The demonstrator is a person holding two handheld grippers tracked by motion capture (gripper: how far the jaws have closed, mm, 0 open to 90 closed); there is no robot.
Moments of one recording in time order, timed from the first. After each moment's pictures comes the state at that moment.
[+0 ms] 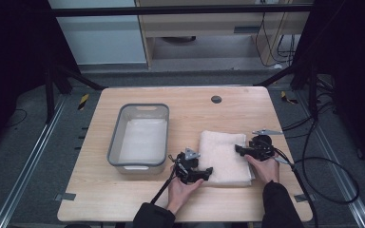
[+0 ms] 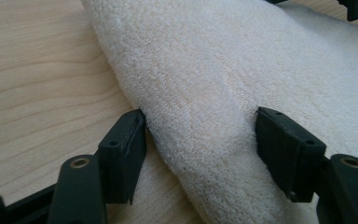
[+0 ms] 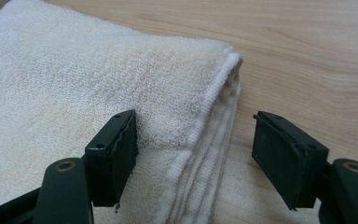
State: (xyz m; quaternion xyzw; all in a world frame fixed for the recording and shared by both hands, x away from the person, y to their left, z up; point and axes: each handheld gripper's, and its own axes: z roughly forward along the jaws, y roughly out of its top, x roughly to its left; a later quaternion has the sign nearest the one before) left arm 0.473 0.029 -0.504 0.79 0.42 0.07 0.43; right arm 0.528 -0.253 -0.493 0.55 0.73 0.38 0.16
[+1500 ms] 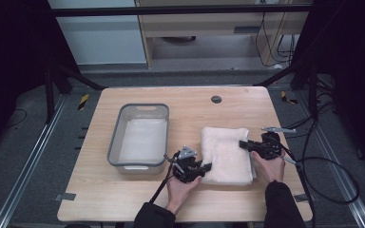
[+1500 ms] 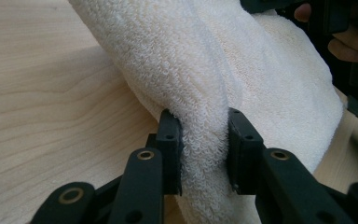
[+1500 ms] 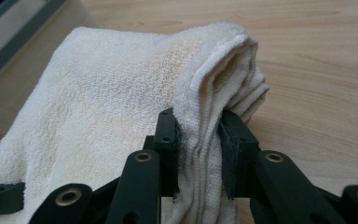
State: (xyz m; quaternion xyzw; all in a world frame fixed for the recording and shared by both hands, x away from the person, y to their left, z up) left arm 0.463 0.038 -0.479 0.77 0.40 0.04 0.49; right arm 0.510 -0.263 -0.455 0.54 0.70 0.46 0.09
